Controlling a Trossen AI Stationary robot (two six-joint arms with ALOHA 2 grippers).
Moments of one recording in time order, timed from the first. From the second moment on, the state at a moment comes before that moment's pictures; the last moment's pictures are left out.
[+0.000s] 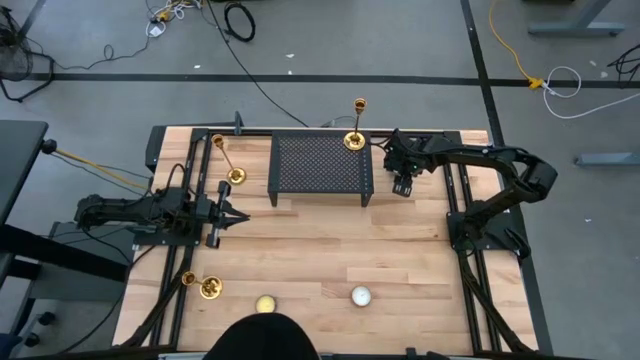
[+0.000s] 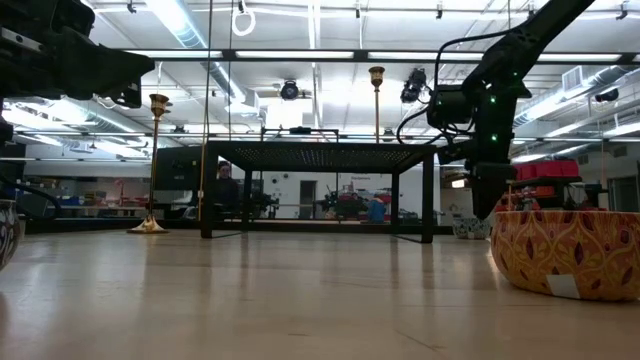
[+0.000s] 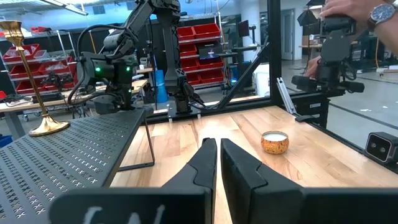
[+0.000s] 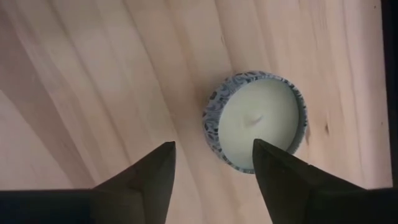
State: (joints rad) left arm -0.04 0.01 0.01 0.07 0.05 0.11; right arm -0.65 1.48 0.82 -0.67 0.14 -0.37
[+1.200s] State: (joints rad) left arm -0.04 0.01 0.01 0.07 0.05 0.11; right arm -0.73 1.47 0.82 -0.63 0.14 -0.23
